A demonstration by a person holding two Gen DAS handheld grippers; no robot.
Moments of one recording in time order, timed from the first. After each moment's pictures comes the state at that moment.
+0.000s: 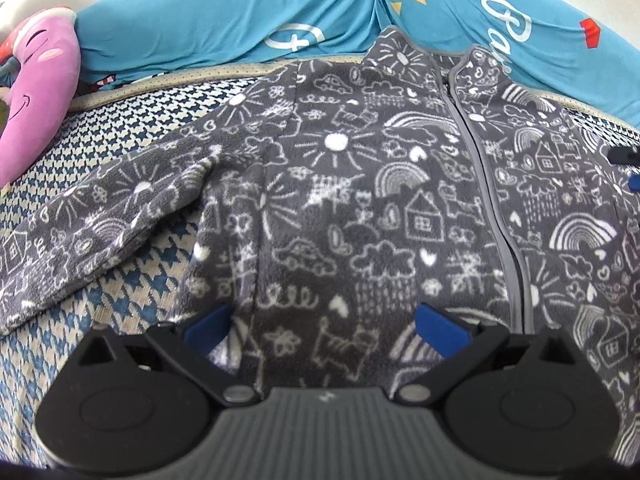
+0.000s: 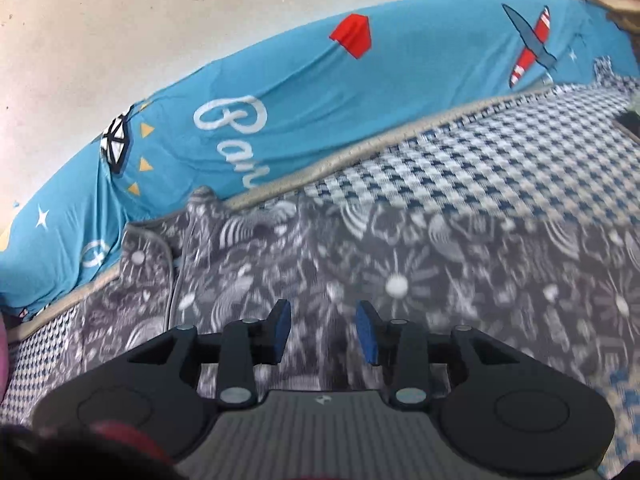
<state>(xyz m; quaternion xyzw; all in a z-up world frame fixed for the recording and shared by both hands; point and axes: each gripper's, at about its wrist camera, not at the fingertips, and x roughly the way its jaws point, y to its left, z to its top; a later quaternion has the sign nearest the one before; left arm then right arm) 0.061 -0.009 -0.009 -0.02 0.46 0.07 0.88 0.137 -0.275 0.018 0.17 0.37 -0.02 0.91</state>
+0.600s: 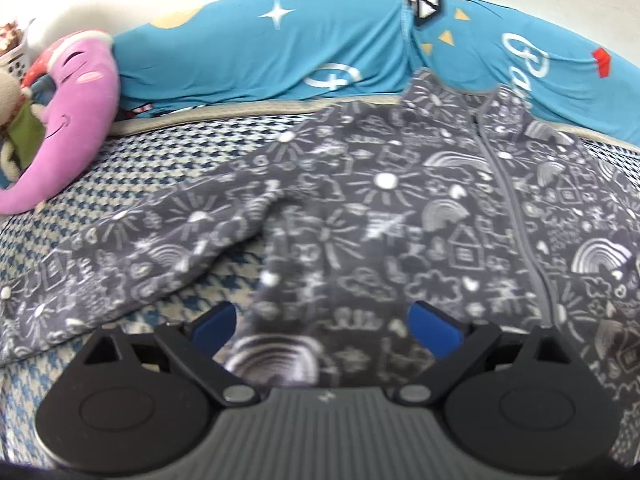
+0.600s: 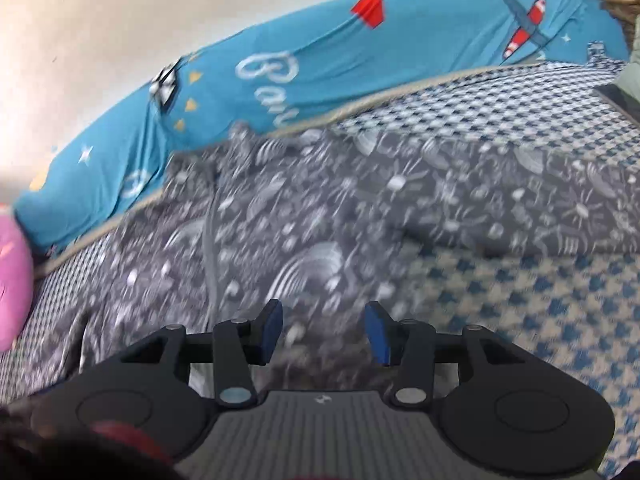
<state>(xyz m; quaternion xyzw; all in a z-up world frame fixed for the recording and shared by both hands) 0.043 0.020 0.003 -0.02 0.42 0.10 0.90 0.045 -0.253 0.017 0.14 0.40 0.02 0.90</state>
